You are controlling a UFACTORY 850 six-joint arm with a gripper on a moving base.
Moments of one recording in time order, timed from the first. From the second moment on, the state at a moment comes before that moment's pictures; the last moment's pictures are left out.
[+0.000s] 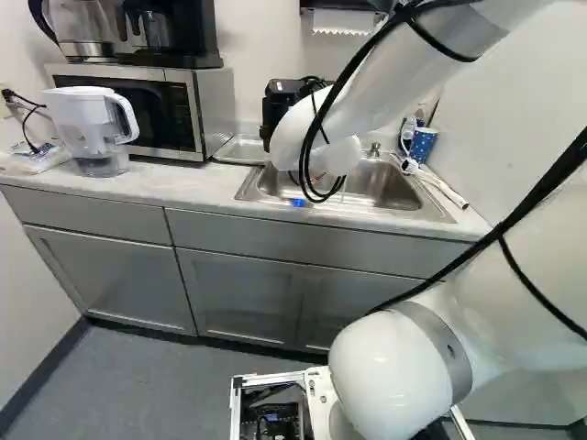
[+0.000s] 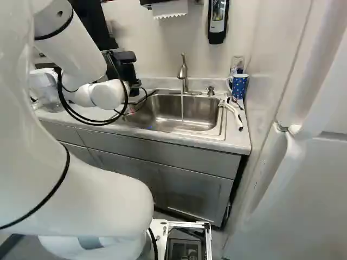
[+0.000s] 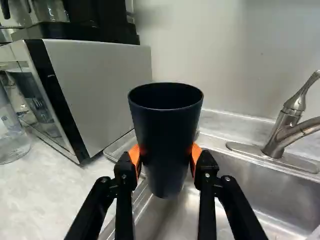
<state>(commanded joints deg) 13.7 13.5 -30.1 -0.8 38.0 0.0</state>
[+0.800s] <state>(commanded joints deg) 5.8 10.4 -27.8 -0.8 38.0 0.0</state>
